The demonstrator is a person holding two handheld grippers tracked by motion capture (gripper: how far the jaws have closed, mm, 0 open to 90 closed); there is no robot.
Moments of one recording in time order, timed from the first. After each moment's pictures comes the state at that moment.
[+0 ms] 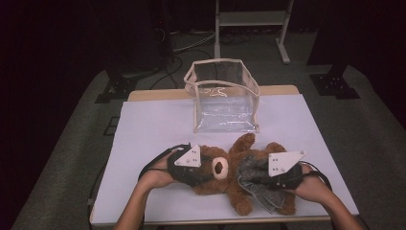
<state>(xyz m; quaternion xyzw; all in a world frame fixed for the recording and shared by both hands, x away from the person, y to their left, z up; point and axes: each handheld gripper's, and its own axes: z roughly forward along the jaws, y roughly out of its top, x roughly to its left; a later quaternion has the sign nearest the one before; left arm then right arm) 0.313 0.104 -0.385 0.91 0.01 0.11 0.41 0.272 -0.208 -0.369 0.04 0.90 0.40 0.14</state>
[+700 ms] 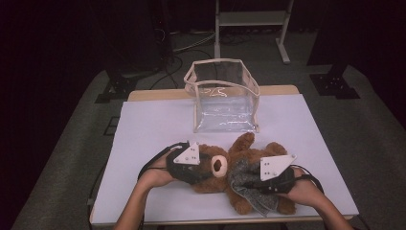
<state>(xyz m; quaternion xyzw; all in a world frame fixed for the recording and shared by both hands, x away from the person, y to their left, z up) 0.317 0.106 -0.383 0.91 0.02 0.11 0.41 0.266 -0.186 -0.372 0.03 0.90 0.41 0.11</state>
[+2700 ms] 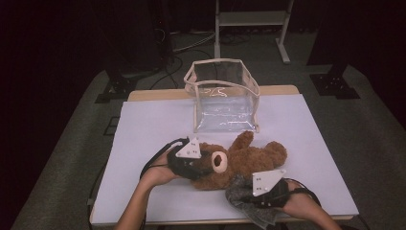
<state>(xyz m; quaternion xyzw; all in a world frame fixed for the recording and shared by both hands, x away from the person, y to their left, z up) 0.324 0.105 -0.382 0.91 0.06 0.10 0.41 0.245 -0.167 -0.398 0.03 0.92 0.37 0.10</state>
